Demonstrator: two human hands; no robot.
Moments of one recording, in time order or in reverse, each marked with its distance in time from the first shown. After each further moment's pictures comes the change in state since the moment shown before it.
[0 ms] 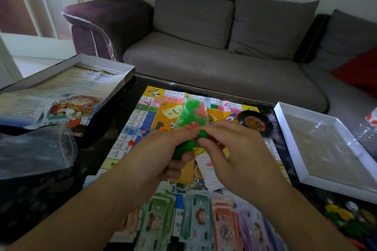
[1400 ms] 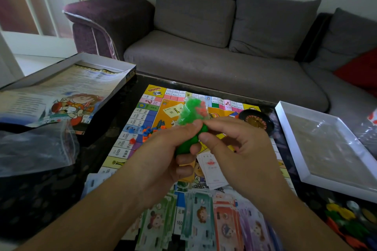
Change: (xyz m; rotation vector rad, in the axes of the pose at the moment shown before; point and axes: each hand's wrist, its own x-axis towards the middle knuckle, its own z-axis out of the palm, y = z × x) left_hand -0.006 -0.006 0.007 -0.244 -0.096 0.070; right_hand 0.001 -0.014 -0.001 0.496 0.106 0.167
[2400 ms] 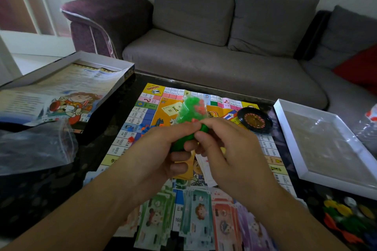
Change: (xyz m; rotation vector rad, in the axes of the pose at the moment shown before) left_hand -0.003 0.006 0.000 0.074 0.018 -0.031; right_hand -0.005 0.001 0.008 -0.274 -0.055 -0.093
